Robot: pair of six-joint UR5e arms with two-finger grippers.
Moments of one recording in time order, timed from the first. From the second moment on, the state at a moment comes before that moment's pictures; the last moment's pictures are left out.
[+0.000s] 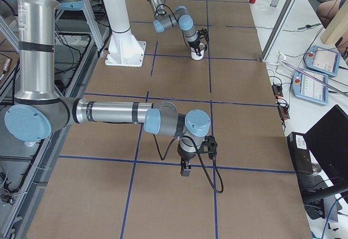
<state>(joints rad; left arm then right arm) -0.43 -2.69 -1.16 -1.57 -1.45 -1.44 1.57 -1.64 1.66 -1.72 2.28 -0.15</state>
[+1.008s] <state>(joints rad) -0.44 -2.68 -1.20 -1.56 -1.45 -1.41 1.57 -1.64 1.66 -1.72 2.28 -0.15</state>
